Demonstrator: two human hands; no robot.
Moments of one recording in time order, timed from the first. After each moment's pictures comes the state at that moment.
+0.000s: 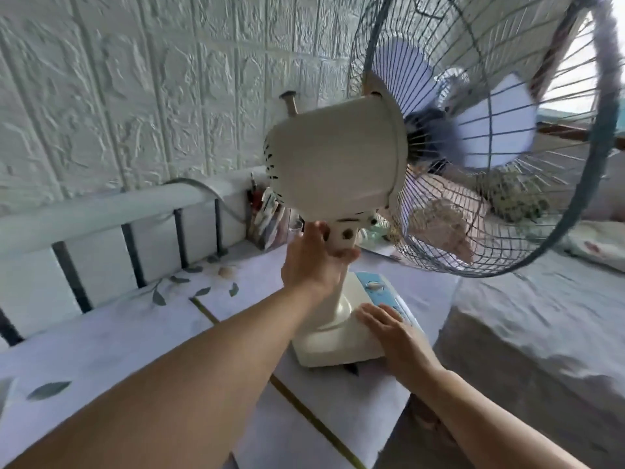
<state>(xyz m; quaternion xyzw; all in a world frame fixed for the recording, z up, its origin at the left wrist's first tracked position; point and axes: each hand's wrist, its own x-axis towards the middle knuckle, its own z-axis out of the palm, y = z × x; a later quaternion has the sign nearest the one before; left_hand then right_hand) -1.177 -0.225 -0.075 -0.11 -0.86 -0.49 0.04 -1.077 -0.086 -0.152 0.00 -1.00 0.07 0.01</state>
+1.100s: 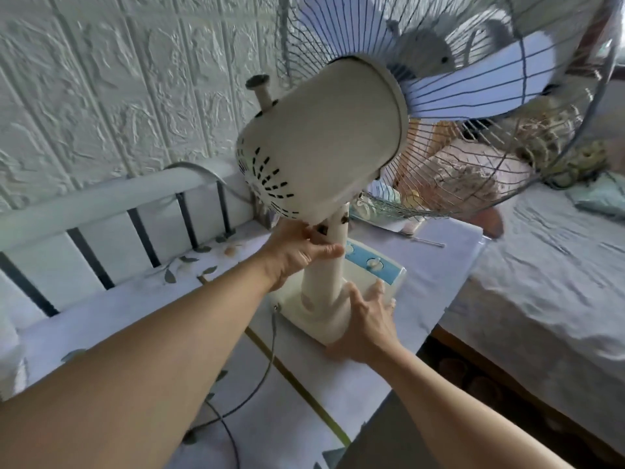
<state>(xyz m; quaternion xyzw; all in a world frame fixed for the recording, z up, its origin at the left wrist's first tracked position) -1.162 -0.238 -0.059 -0.13 -0.77 -0.60 -0.17 -1.090 -0.112 -0.165 -0.16 -0.96 0.23 -0.05</state>
